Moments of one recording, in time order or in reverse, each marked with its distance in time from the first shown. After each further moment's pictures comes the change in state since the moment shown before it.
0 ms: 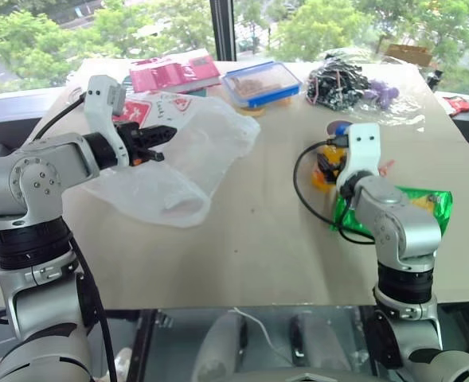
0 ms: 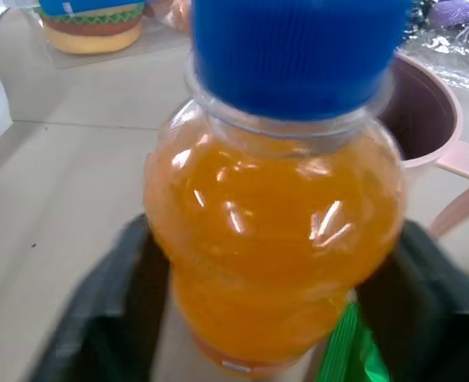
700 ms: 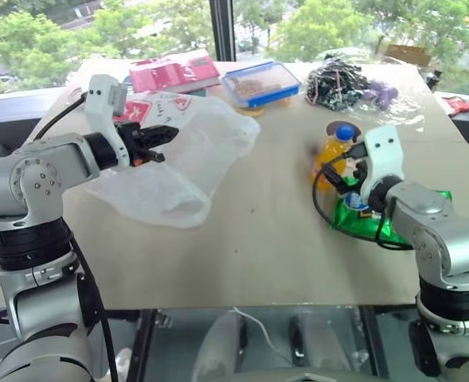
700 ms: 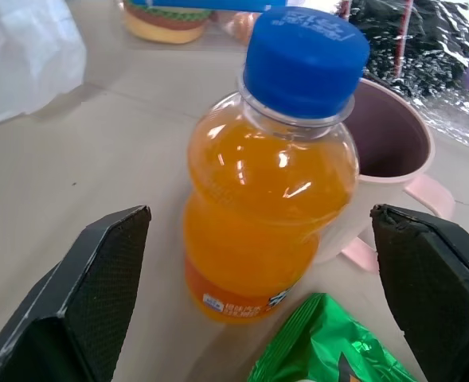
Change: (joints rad) left arm 0.003 -0.002 0.002 -0.012 0.012 0.001 -0.024; right arm 0.072 -0.224 0.007 -0.161 0.099 0.064 0.190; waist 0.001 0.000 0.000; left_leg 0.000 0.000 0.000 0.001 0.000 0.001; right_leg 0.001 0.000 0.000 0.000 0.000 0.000
